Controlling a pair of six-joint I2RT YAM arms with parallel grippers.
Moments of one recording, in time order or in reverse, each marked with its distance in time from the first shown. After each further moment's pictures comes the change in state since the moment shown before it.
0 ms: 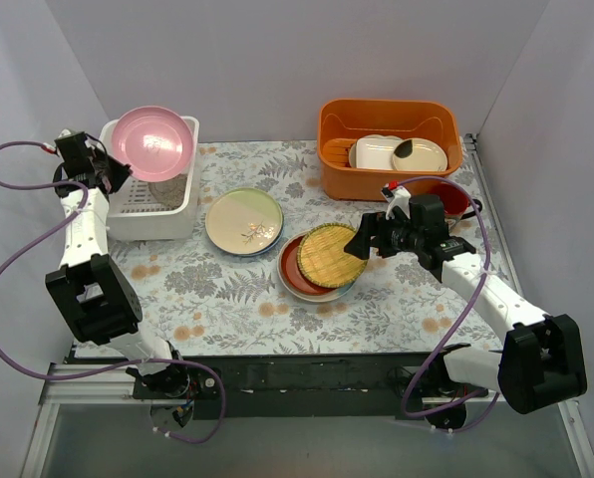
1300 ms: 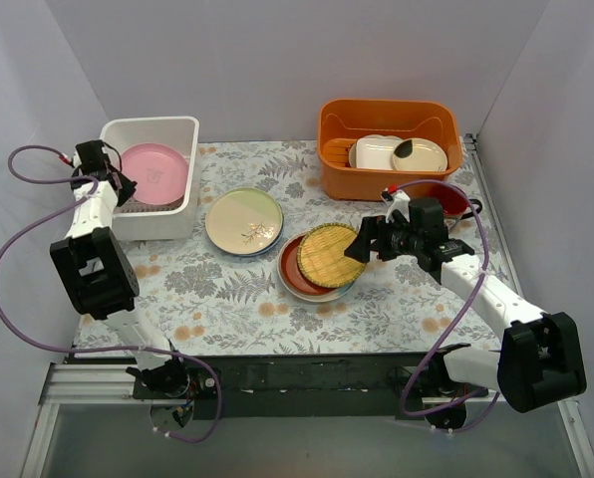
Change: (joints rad) left arm -0.020 0.181 0.021 -0.038 -0.211 0.103; right arm -0.005 0.006 -0.026 0.013 -0.012 0.000
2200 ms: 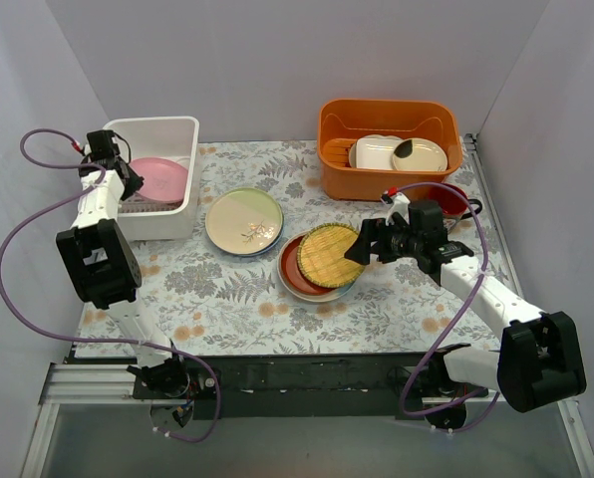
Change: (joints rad) left arm -0.062 0.094 0.136 -0.108 -0.072 0.095; right arm -0.001 0.002 -0.026 0.011 -0.003 0.004
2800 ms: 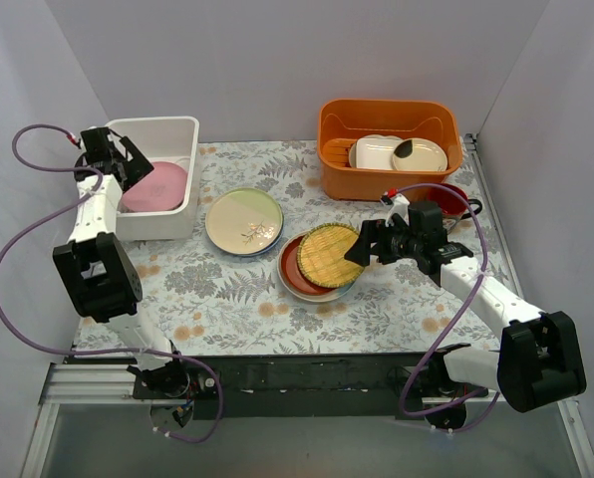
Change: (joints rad) left arm -0.005 -0.097 -0.051 0.045 0.049 0.027; right arm 0.000 0.000 -0.009 0.006 0.000 0.000
